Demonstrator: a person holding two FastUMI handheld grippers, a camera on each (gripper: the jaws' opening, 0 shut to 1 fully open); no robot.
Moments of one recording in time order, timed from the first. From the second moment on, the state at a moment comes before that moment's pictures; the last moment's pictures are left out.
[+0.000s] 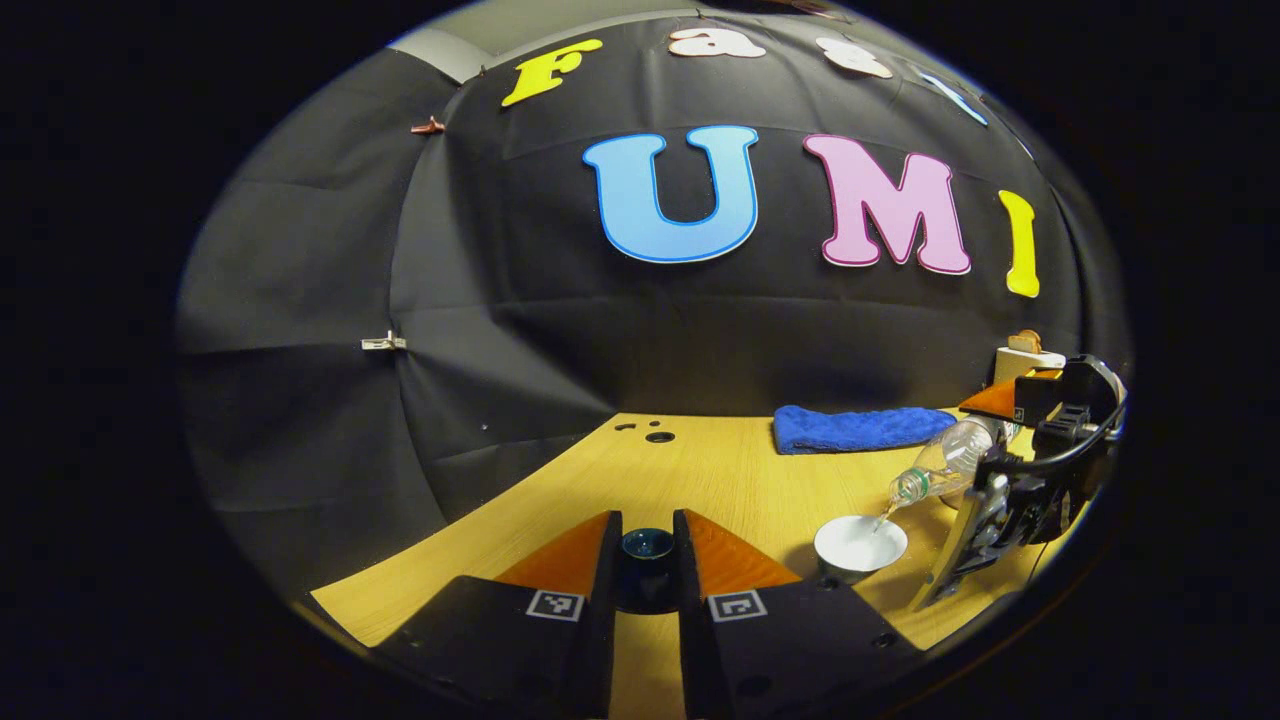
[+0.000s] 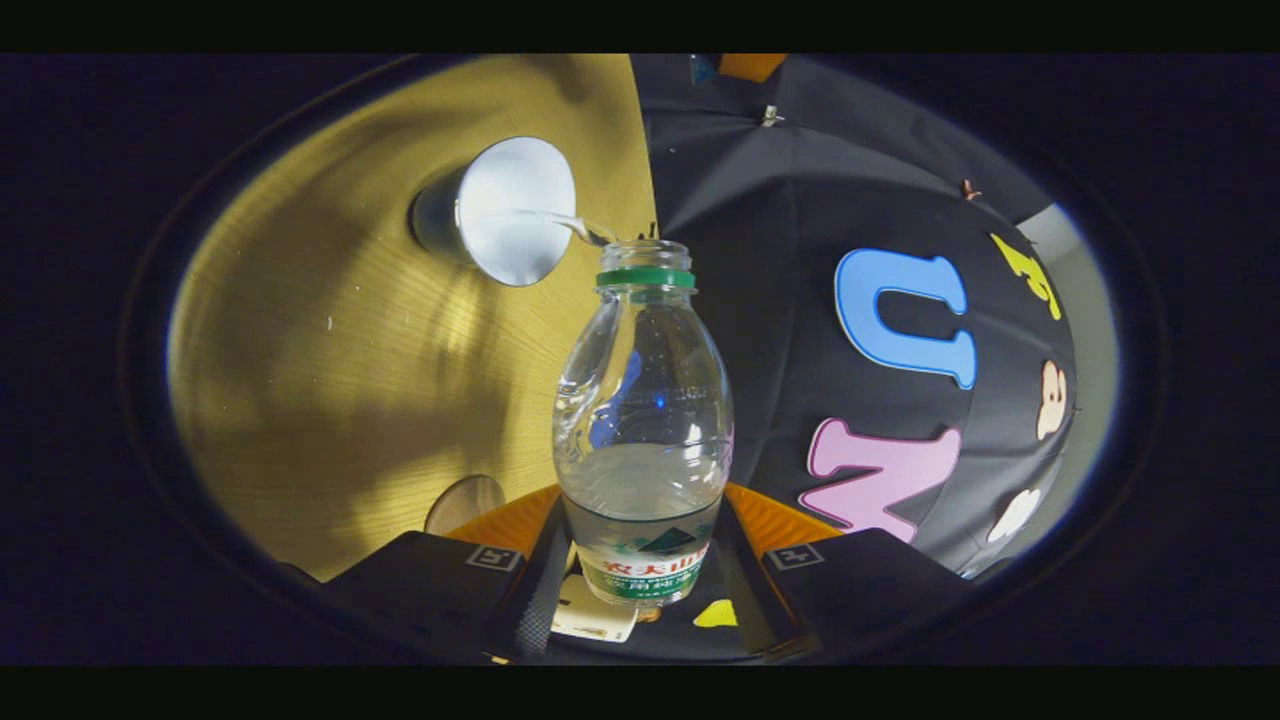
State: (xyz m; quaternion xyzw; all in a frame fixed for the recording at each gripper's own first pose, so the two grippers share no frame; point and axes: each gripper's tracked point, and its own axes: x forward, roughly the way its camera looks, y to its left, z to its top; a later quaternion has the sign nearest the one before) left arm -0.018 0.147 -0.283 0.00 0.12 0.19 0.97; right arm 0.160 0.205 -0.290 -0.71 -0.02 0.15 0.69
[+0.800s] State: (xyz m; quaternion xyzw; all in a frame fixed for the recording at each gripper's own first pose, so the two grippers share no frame) left arm -0.019 0.144 -0.281 0.01 0.12 0.18 0.98; right arm 0.172 0.224 -0.270 -0.77 -0.09 0.16 0.61
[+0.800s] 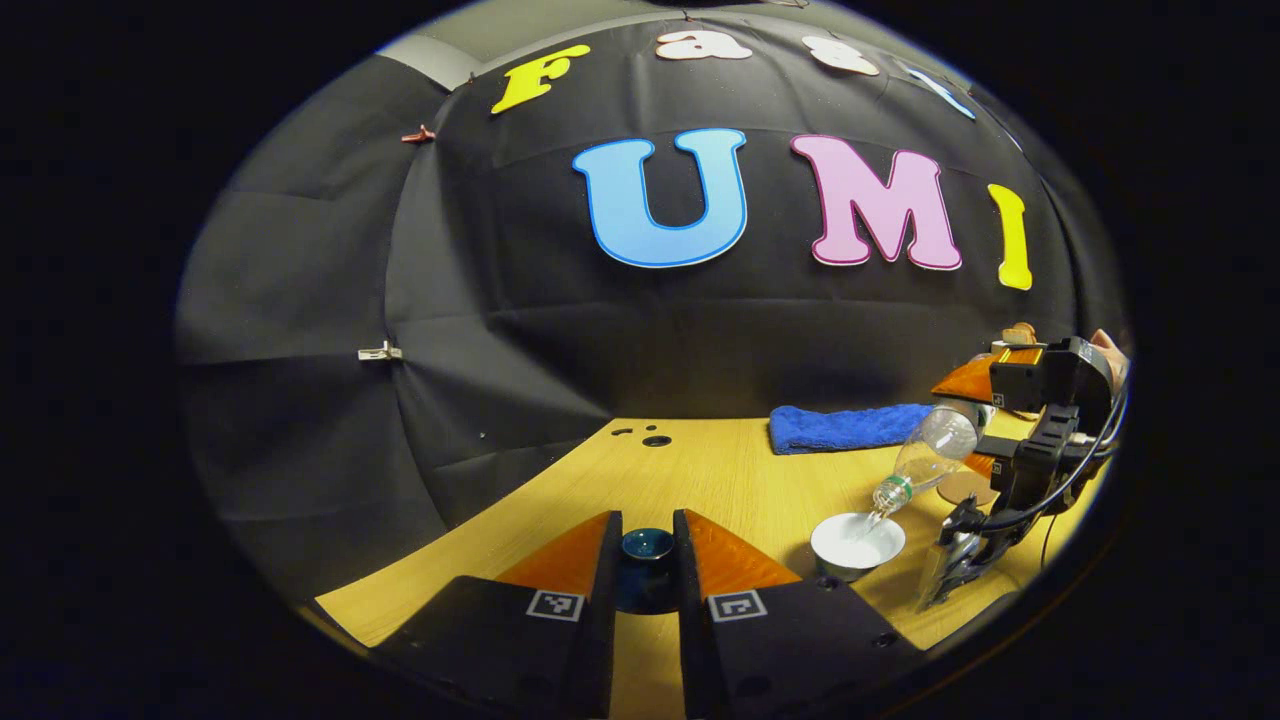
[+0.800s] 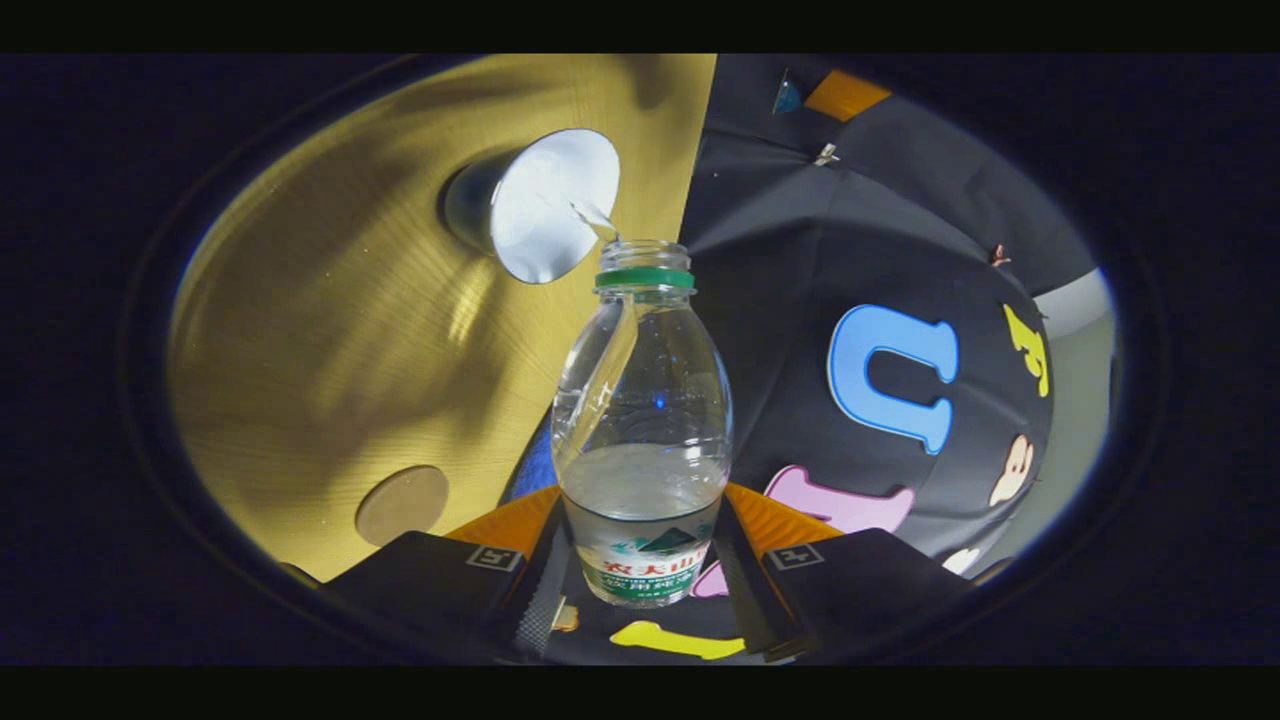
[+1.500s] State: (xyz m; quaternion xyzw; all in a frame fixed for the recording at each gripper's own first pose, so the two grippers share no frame) left arm -0.029 0.137 -0.286 0.01 0.12 0.18 0.98; right arm 0.178 0.244 -0.244 -0.81 -0.20 0.15 0.53
